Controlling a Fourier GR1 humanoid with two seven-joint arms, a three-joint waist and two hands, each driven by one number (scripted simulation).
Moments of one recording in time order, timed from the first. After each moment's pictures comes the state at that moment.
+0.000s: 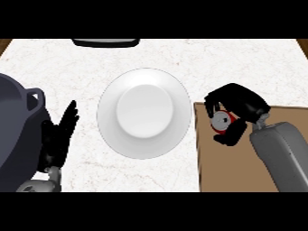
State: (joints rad) left arm -0.04 0.15 -0.07 -1.45 -0.03 0.18 0.20; right arm -0.47 -0.30 0.20 -1.35 0.80 0.48 -0.12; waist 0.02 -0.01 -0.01
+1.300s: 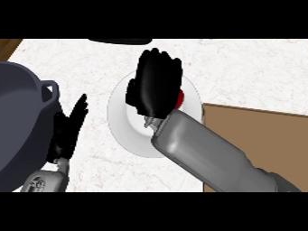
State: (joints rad) left arm -0.11 0.14 -0.10 -1.41 -0.05 0.16 0.22; right arm -0.96 -0.01 0.63 -1.25 1.13 -0.18 1.17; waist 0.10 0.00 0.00
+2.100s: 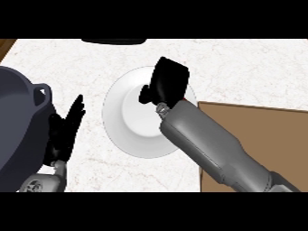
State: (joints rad) left arm -0.09 0.13 -0.09 -1.46 -0.06 0.17 0.24; right arm -0.96 -0.01 0.61 -0.97 0.91 -0.30 1.14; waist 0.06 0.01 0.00
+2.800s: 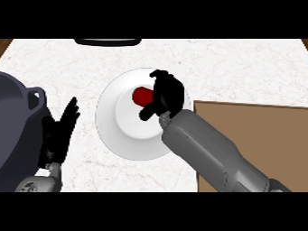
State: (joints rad) left arm -0.07 0.14 -0.05 -1.44 -0.05 0.16 0.22; right arm -0.89 0.00 0.66 -0.91 0.55 -0.45 0.94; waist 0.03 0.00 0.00
